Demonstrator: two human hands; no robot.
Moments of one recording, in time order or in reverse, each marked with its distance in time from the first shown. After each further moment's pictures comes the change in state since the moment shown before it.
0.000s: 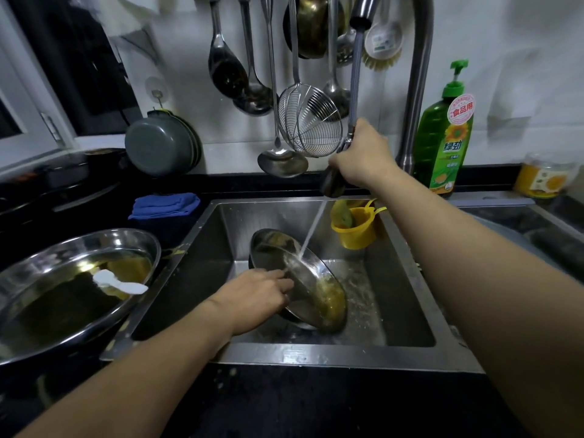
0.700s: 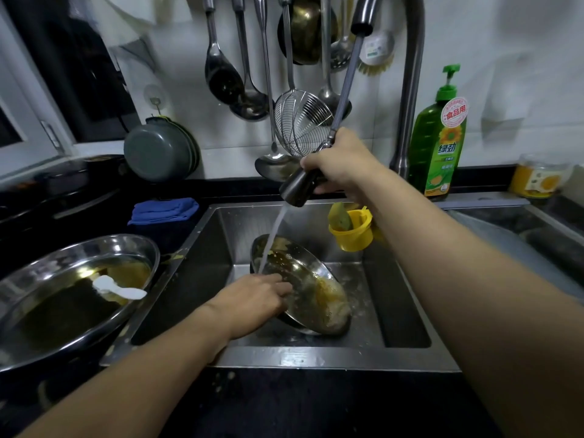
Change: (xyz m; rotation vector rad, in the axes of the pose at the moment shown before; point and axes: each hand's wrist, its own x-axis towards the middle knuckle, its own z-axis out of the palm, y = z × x) left_hand 0.000 0.002 -0.003 -0.103 -0.011 -0.023; right_hand -0.019 -0.027 0.004 0.482 -0.223 0.146
